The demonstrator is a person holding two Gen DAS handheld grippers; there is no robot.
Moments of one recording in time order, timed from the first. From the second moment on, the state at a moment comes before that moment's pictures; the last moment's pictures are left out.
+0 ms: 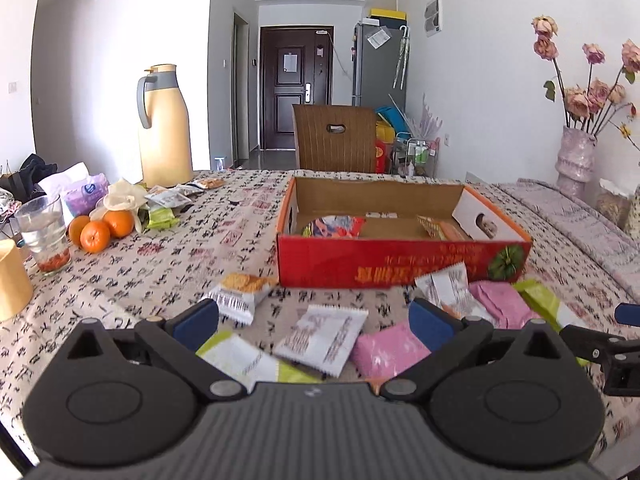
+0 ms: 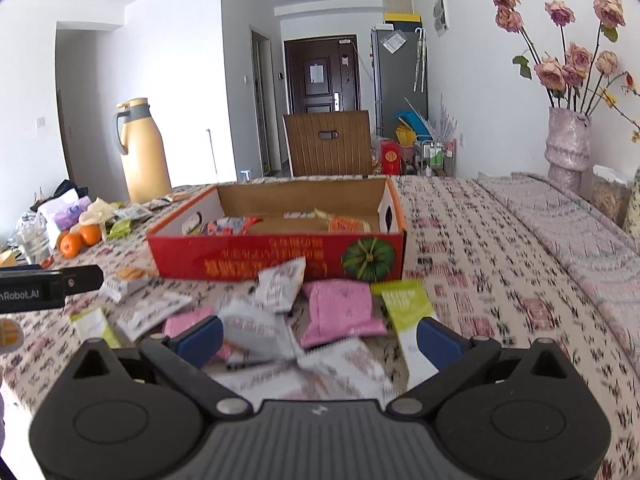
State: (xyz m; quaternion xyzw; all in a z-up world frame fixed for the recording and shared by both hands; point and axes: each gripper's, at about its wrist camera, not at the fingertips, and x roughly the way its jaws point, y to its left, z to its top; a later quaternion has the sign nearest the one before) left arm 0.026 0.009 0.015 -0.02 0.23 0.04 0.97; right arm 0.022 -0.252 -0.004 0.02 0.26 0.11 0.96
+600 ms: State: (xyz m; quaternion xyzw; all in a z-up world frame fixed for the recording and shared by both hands) left arm -0.008 0.012 -0.012 -0.02 0.26 0.03 0.97; right arm -0.024 -0.241 -0.037 0.01 0.28 0.12 0.95
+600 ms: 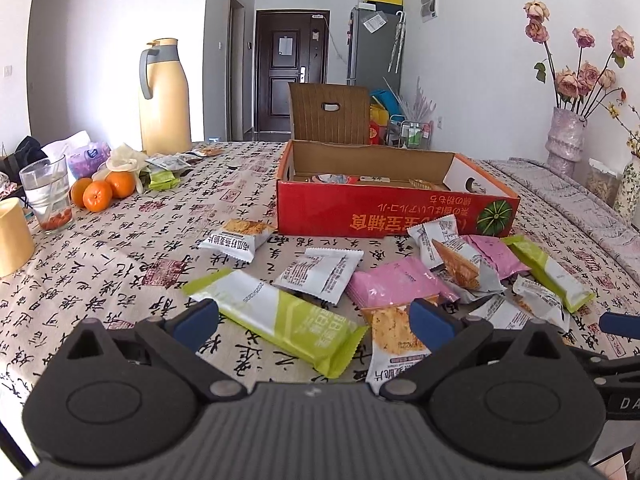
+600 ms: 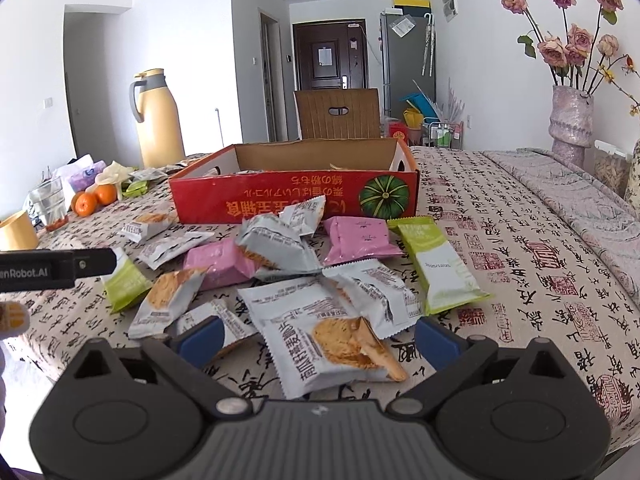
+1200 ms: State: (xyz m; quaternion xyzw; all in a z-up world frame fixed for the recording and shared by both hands) left arm -0.007 0.014 -0.018 -0.03 0.27 0.03 0.96; right arm -0.012 -0.225 -0.064 -0.06 0.28 0.14 0.95
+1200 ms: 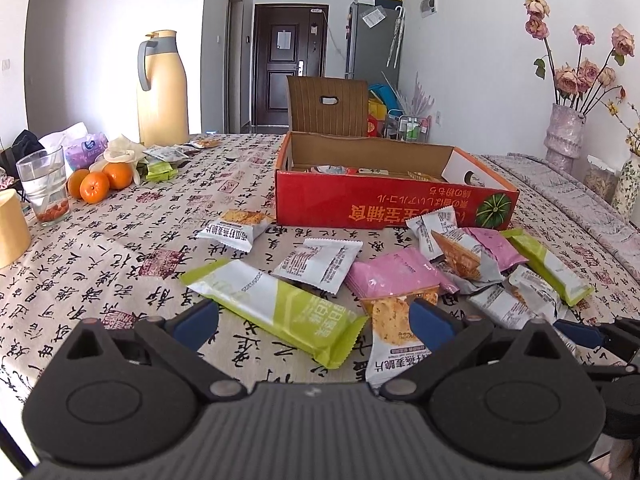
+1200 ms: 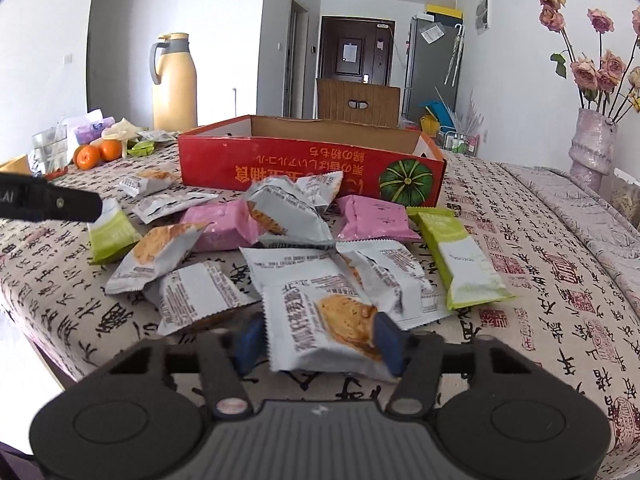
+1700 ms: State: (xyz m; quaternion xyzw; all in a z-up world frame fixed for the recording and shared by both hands) left arm 0.003 0.009 -0.024 -0.02 0.29 0.02 0.96; right arm -0.012 -0.253 -0.043 -0.01 0.24 0.11 0.96
